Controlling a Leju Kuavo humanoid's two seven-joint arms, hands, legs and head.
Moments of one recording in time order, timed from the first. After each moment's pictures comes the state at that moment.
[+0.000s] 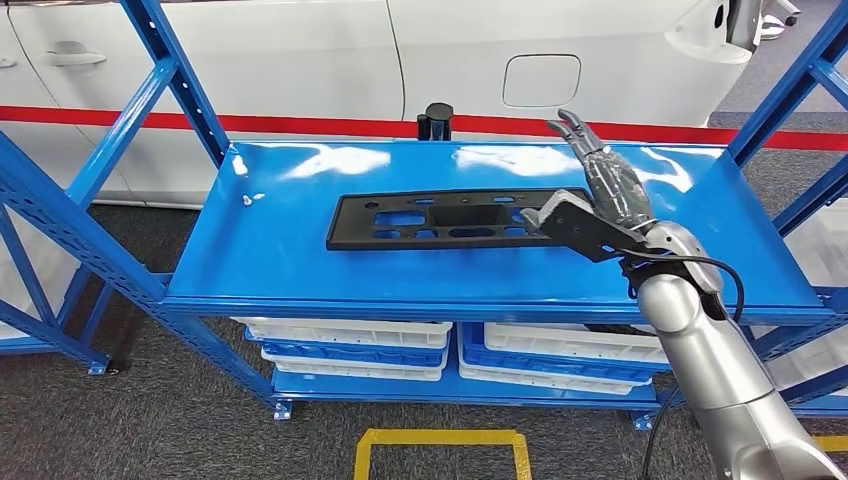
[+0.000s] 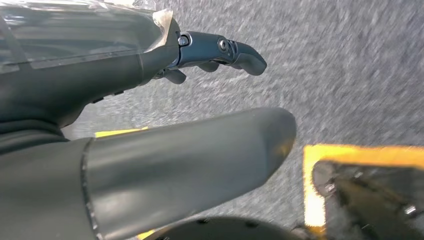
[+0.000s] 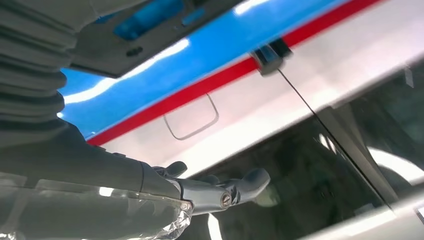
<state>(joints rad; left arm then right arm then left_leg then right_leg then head) -0.07 -0.04 -0.83 -0.18 0.78 0.40 -0.13 -0.61 -0.34 0.53 -1.47 0.50 0.03 -0.27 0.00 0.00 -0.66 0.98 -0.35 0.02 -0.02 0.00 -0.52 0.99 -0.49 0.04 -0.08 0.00</state>
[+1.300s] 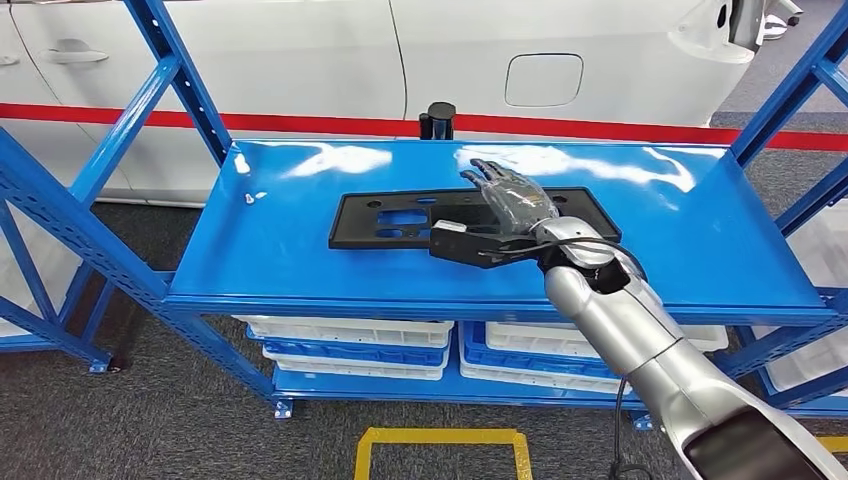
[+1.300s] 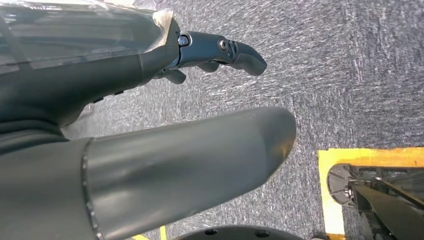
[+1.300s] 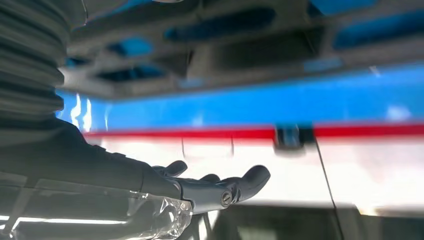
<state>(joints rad) -0.08 -0.03 -0.87 -0.18 0.74 0.39 -0.08 -0.79 -0.24 0.85 -1.24 0.75 0.10 -0.04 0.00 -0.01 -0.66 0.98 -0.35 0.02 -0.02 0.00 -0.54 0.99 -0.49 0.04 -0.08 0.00</state>
